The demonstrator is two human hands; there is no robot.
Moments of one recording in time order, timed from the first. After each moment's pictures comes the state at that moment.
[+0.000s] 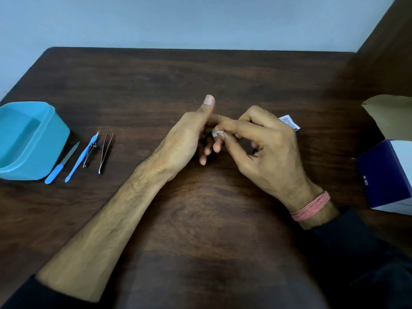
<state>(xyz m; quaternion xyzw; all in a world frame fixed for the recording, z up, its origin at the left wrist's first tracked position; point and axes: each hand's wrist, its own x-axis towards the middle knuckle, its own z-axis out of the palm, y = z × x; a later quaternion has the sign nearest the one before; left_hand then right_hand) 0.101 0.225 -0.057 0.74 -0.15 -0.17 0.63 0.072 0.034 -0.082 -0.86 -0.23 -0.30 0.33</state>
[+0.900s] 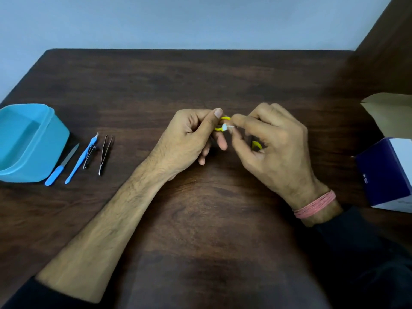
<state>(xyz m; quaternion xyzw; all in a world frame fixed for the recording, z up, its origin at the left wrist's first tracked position) 0.109 0.226 -0.073 0.75 -0.15 -0.09 0.64 0.070 0.028 -0.079 -0.88 -0.20 -0.36 0.25</state>
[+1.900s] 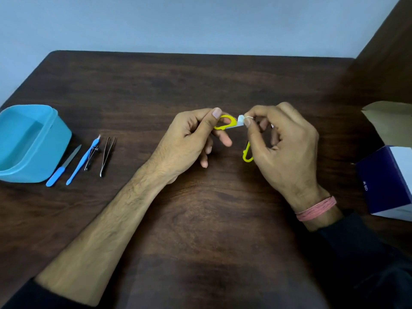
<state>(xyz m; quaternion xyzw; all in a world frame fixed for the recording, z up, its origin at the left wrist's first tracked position) 0.112 0.228 -0.076 0.73 -0.13 -0.08 0.66 0.074 0.022 -0.078 -0.87 -0.10 -0.34 0.33</state>
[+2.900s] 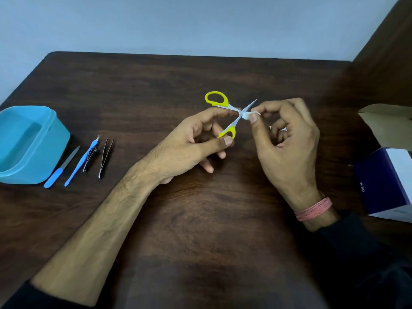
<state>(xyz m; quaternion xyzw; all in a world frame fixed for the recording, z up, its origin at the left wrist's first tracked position) 0.112 0.237 -0.071 0.72 -0.22 -0.16 0.63 0.080 0.021 -0.082 -0.84 -0.06 -0.33 0.43</state>
